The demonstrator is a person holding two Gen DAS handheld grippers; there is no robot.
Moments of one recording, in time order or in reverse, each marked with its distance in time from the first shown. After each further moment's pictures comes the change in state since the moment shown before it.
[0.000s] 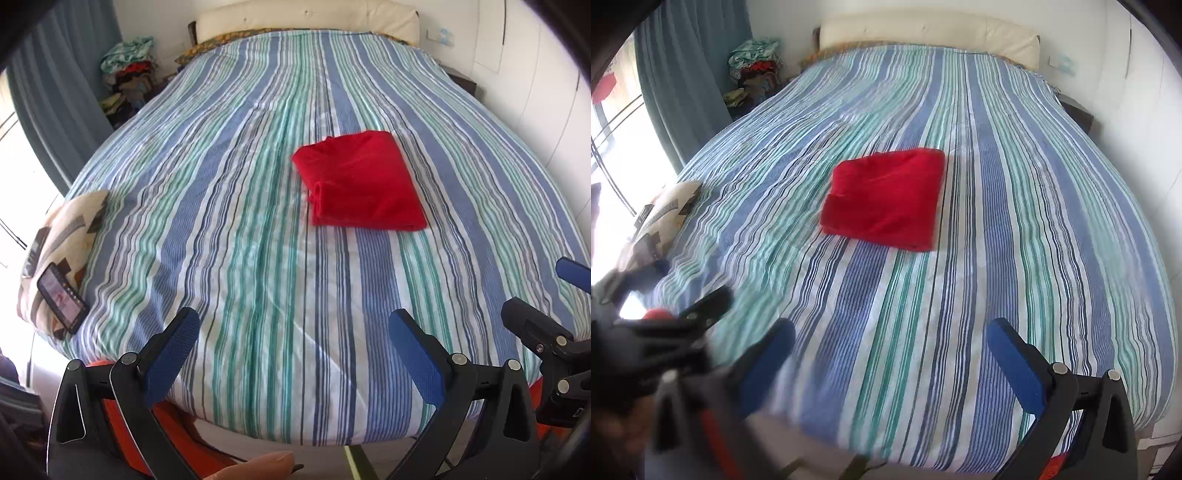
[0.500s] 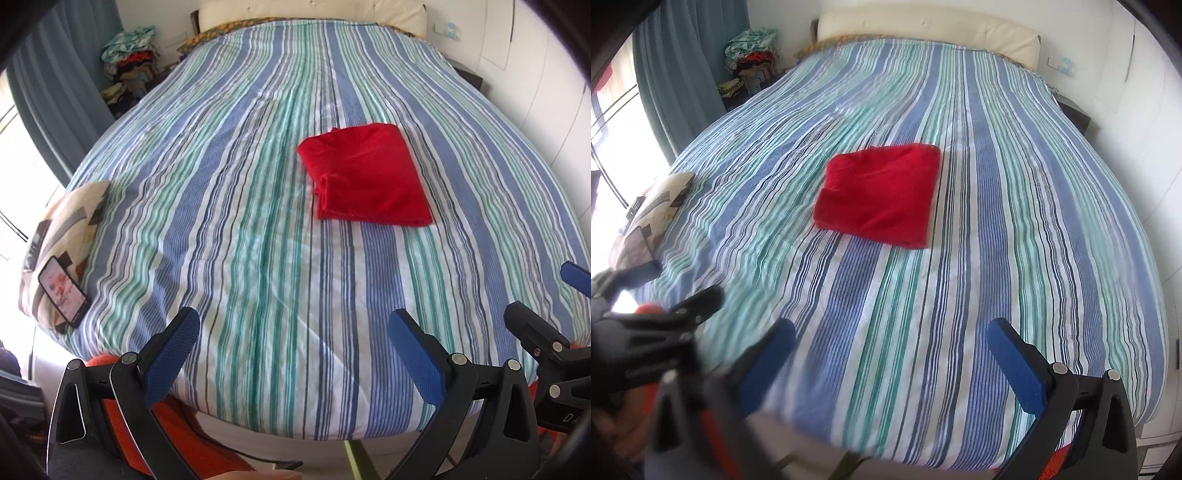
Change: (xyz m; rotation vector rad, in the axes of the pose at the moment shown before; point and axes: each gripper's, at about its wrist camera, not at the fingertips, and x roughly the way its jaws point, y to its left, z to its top) left arm 0.002 0.001 0.006 -0.001 0.031 0.014; right arm 0.003 0.003 0.004 -0.013 0.024 -0.041
